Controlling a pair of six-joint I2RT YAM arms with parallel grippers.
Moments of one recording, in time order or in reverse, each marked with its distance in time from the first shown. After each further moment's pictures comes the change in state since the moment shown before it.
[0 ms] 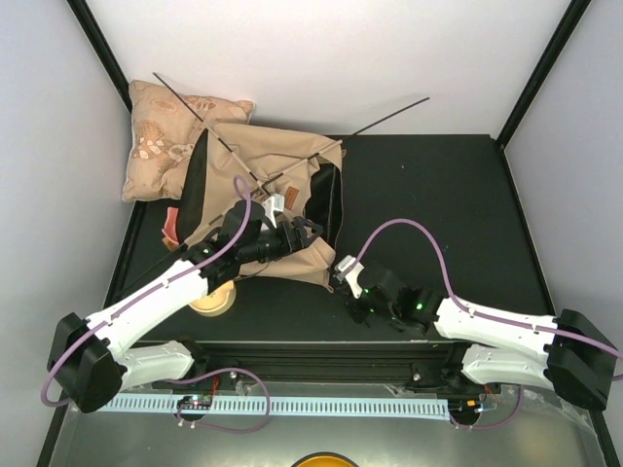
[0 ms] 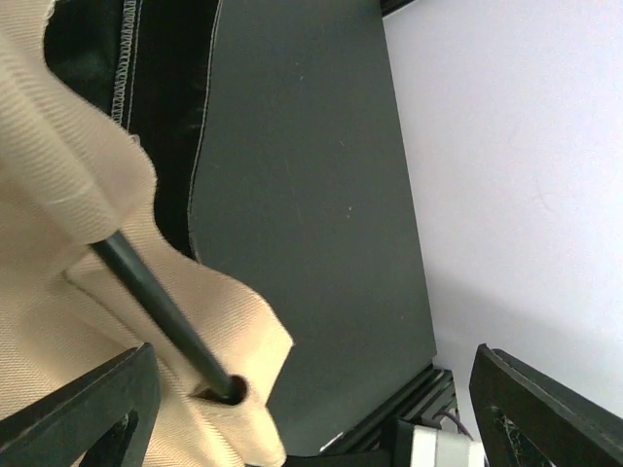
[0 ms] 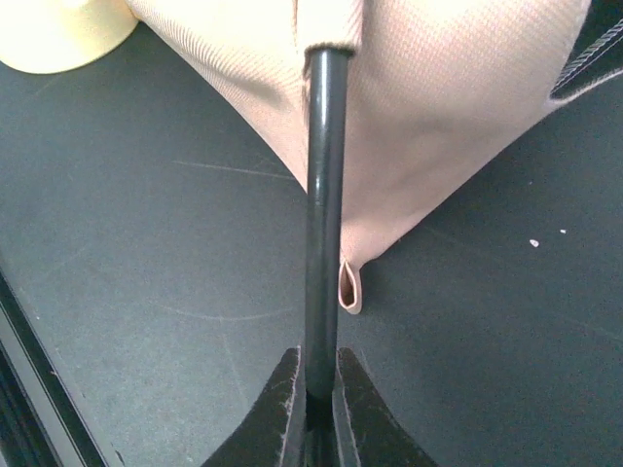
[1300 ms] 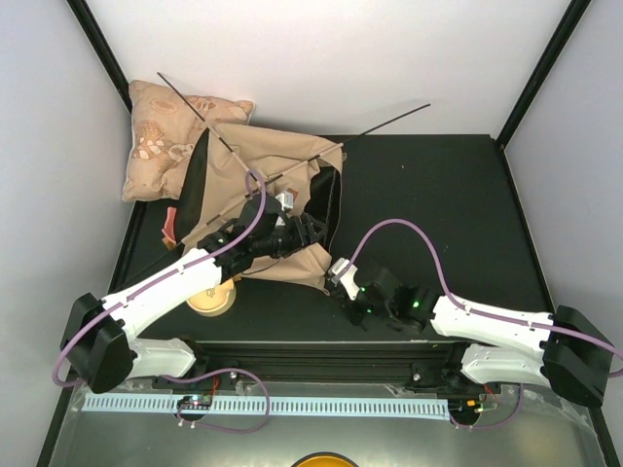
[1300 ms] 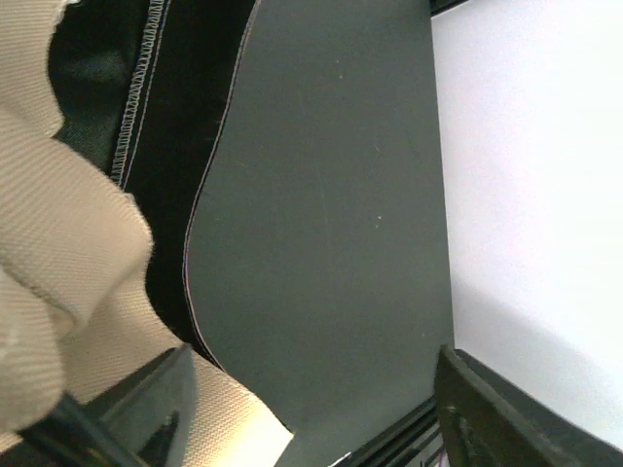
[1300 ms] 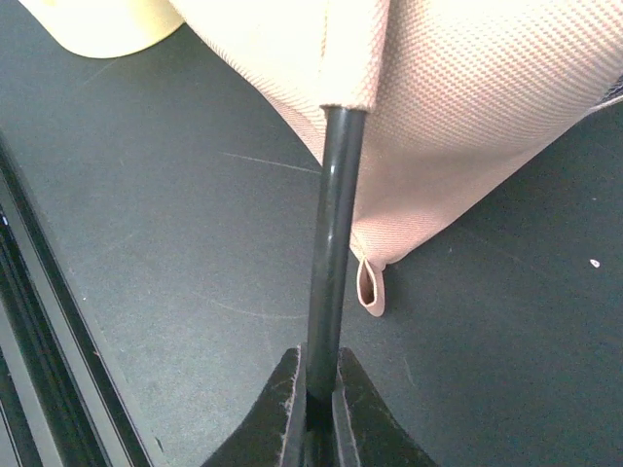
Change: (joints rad) left arm -0.047 0.122 0.098 -0.052 -0.079 -0.053; right arm 0.004 0.037 0.024 -0.005 -0.088 -0.035
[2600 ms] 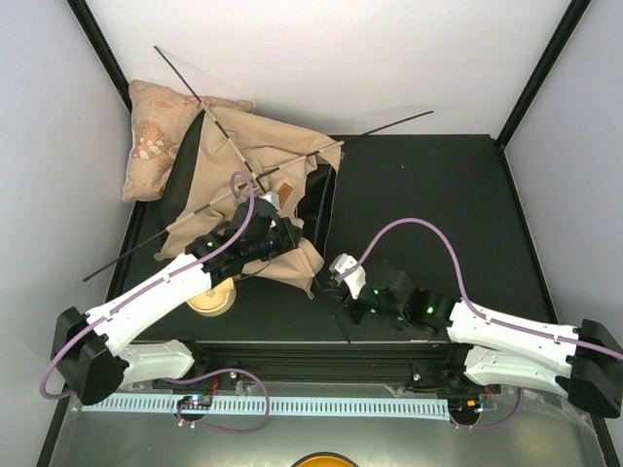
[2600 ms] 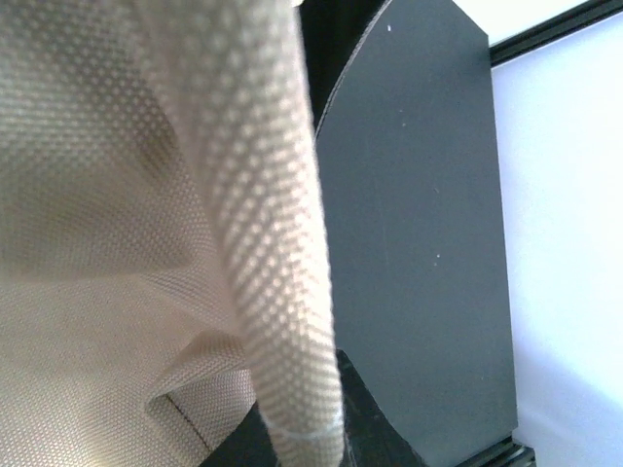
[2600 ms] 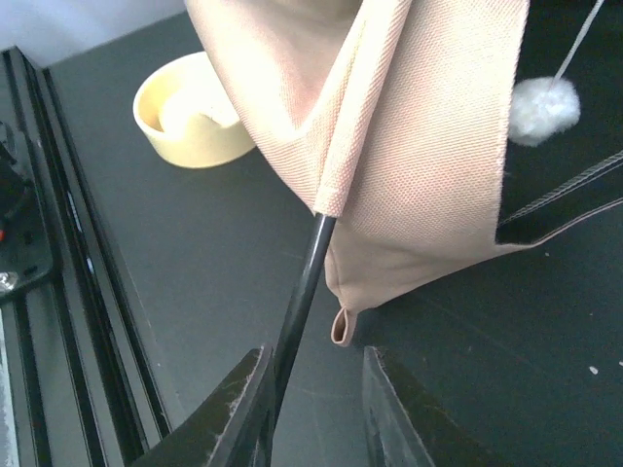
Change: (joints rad) left arm -0.011 -0.069 0.019 -0.159 -0.184 0.020; right arm 0.037 -0.118 0.009 0.061 -0.015 -0.018
